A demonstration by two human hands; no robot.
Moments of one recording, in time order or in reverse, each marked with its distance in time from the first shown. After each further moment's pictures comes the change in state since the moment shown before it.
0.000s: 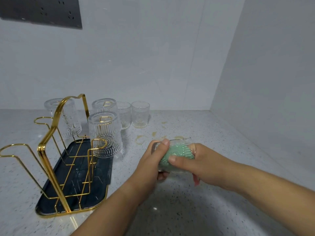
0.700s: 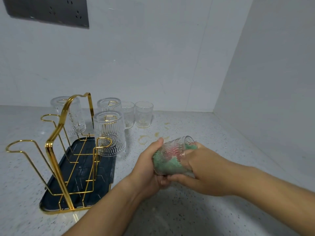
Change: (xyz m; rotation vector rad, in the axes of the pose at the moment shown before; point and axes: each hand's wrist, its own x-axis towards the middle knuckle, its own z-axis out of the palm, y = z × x) left_hand 0.000 0.009 -0.004 -0.260 -0.113 -0.256; right_hand 0.002 -0.007 -0.003 -1.042 -0.103 -0.432
